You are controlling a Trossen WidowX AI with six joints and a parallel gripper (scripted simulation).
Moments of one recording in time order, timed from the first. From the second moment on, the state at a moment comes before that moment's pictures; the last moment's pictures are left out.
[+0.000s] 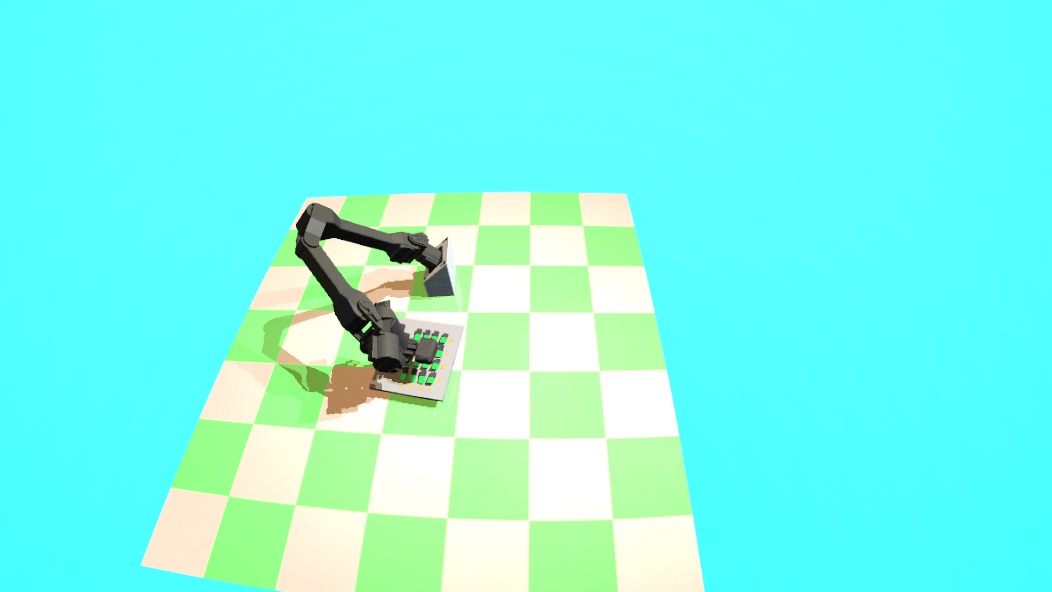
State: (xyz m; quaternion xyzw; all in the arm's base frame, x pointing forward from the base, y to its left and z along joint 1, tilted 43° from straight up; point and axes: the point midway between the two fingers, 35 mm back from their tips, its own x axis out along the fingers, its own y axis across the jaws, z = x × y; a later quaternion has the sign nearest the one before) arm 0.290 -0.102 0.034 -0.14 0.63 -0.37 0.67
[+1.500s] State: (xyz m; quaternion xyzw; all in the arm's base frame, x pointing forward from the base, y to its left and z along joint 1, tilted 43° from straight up) arm 0.290 -0.106 0.031 -0.14 0.63 -0.37 0.67
